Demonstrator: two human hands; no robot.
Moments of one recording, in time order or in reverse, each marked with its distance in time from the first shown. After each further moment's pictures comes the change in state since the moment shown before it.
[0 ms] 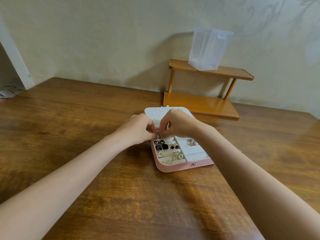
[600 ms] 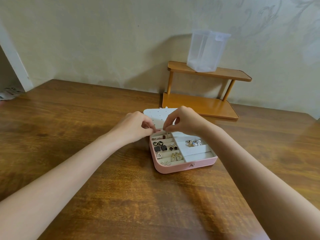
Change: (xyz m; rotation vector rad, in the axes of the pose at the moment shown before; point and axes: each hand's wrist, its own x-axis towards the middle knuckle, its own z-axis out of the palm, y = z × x) left_hand -0.001 -0.003 -0.008 -0.071 0.042 0.016; right_hand -0.009 0.017 -0.009 0.118 0.112 0.015
